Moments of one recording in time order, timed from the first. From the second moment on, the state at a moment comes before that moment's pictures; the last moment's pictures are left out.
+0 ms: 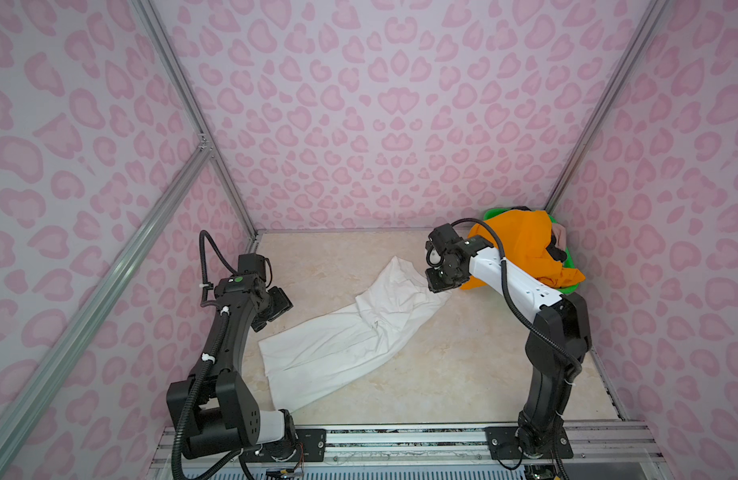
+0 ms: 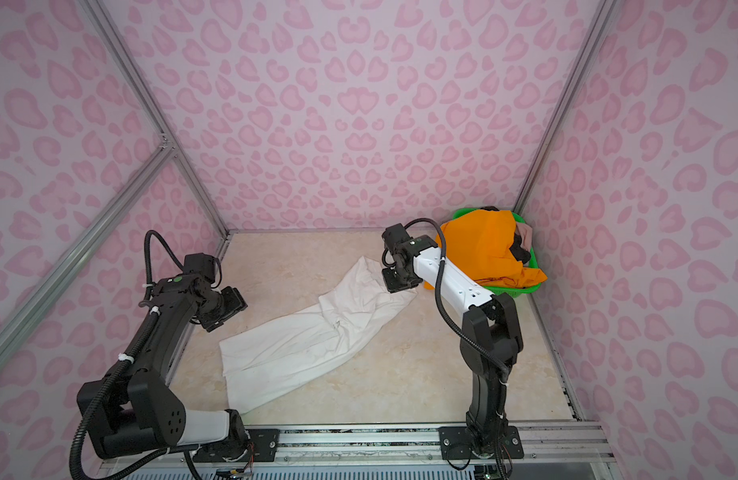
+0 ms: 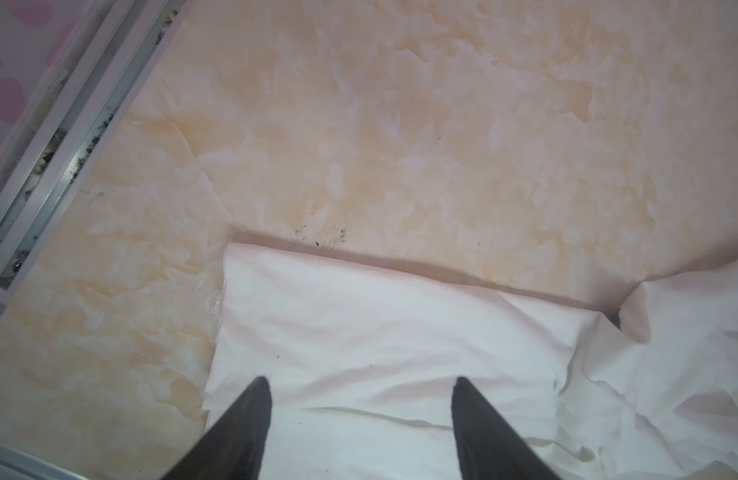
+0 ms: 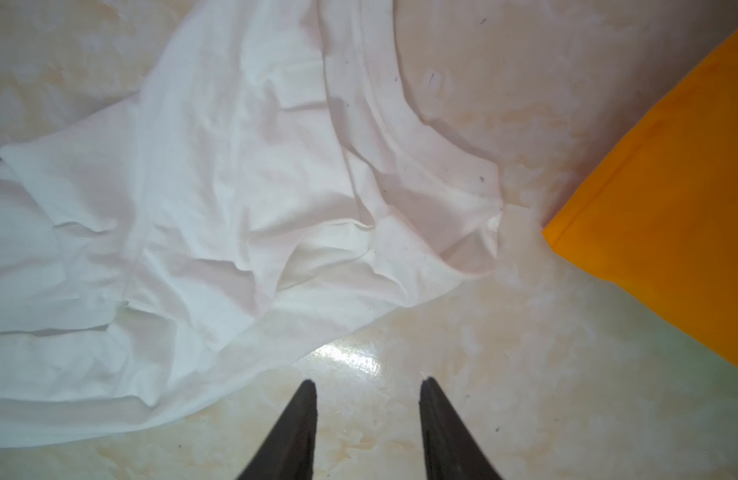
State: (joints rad) left arm 0.14 1.38 1.16 -1.02 0.02 -0.49; right arm 0.55 1.85 1.60 -0.98 0.00 0.18
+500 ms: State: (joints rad) left arm 0.14 1.30 1.14 -1.06 0.04 -0.48; right arm 0.49 2.10 1.57 -0.75 -0.13 0.30
